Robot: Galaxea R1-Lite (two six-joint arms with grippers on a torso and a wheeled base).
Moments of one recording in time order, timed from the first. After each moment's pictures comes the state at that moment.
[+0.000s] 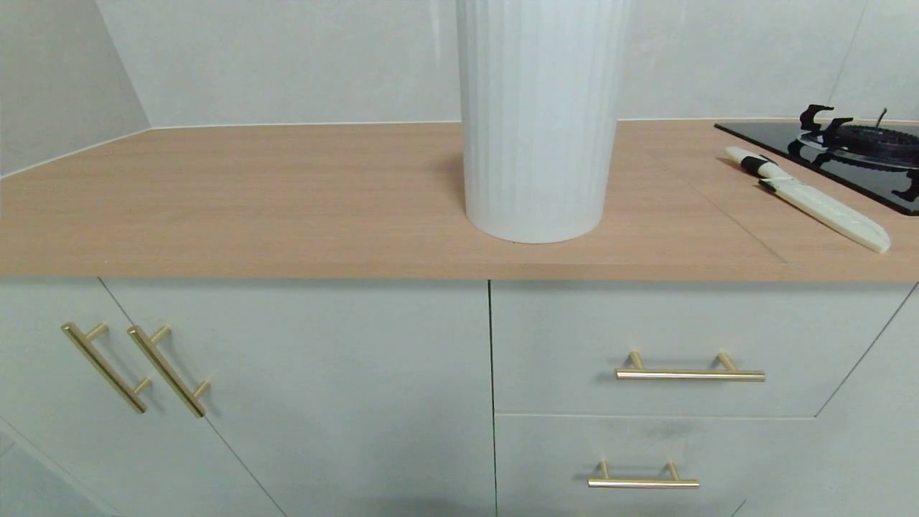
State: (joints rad) left arm 0.01 0.00 0.00 0.00 0.05 -0.01; right arm -0.01 0.00 0.00 0.00 0.02 0.00
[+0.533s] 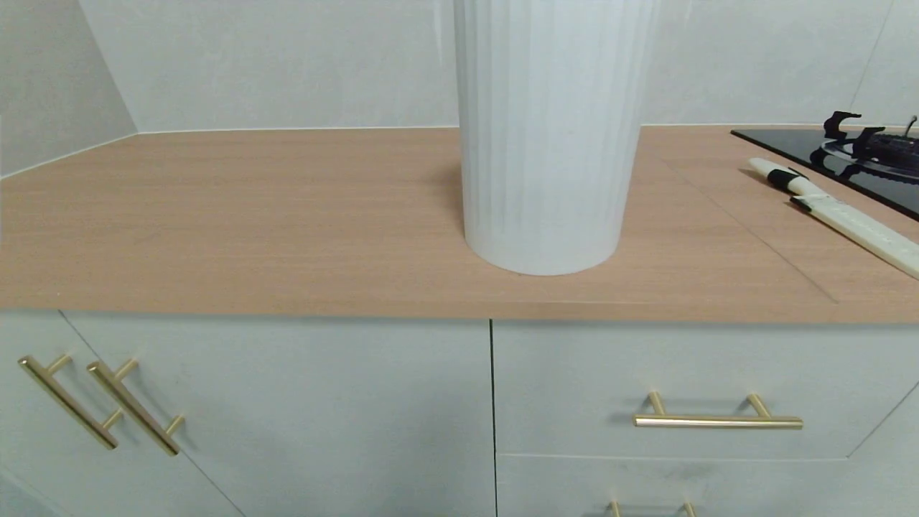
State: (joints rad) left arm 0.01 0.00 0.00 0.00 0.05 -0.01; right arm 0.00 0.00 0.00 0.00 0.02 0.00
